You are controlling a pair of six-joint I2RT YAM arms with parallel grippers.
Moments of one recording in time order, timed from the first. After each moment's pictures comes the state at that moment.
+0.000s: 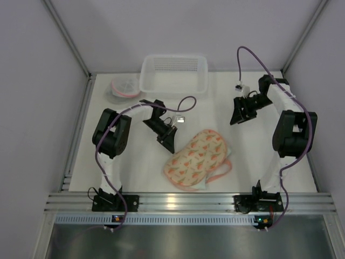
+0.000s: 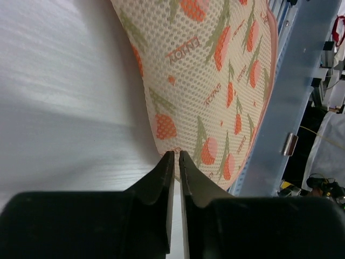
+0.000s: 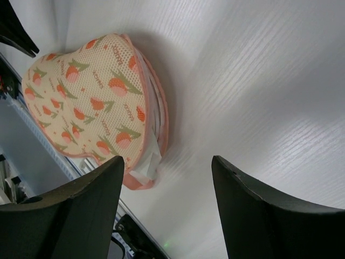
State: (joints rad) left arm -0.44 2.03 1.35 -0.99 0.95 0.51; right arm -0.07 1.91 1.56 -1.19 -0.72 -0.51
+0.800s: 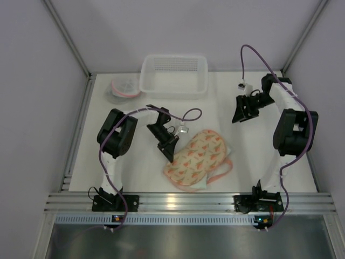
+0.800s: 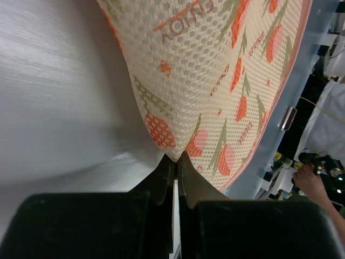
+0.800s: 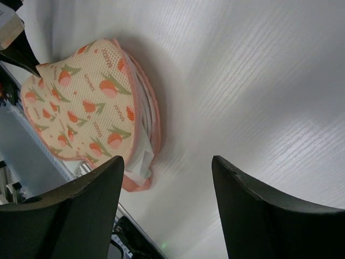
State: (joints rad) left arm -0.51 2.07 1.30 -1.05 0.90 0.54; right arm -0.10 1.93 1.59 -1.19 -0.72 -0.51
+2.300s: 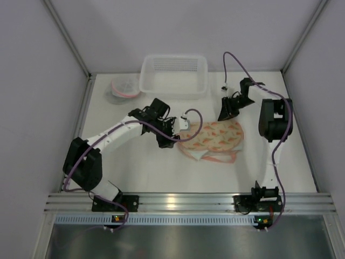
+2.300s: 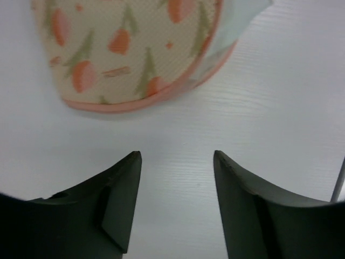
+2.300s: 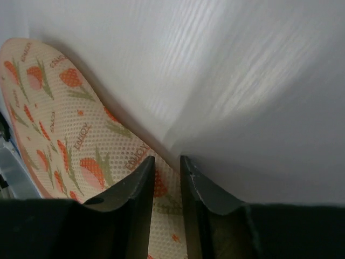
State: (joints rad) left arm -0.59 1.55 1.20 -0.68 0.45 0.72; right arm 0.04 2.29 1.77 -0.91 -0.78 -0.33
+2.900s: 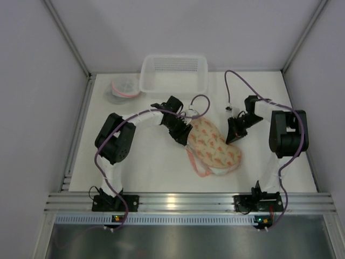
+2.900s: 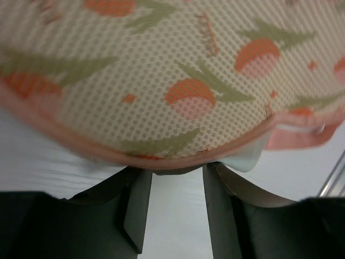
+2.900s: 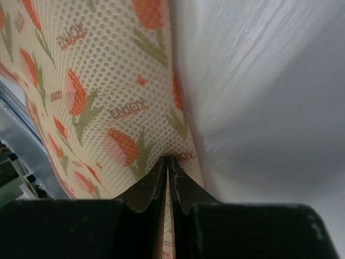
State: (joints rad) left arm -0.63 1.96 1.33 -0.58 0.56 0.29; right arm 0.03 1.91 1.22 -0.90 -0.66 -0.34
